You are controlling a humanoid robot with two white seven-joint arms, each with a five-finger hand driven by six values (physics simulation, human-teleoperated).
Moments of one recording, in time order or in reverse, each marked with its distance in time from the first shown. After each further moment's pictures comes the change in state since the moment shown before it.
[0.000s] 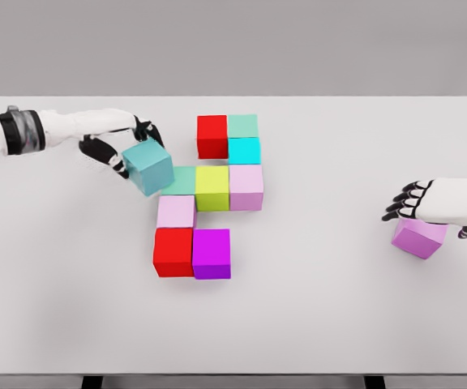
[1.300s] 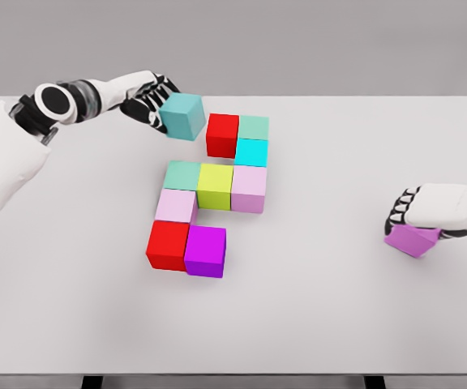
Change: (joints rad) left arm -0.097 -0.275 0.037 0.170 0.034 0.623 0.126; right arm -0.002 0.039 0.020 0.012 -0.005 -0.001 0.000
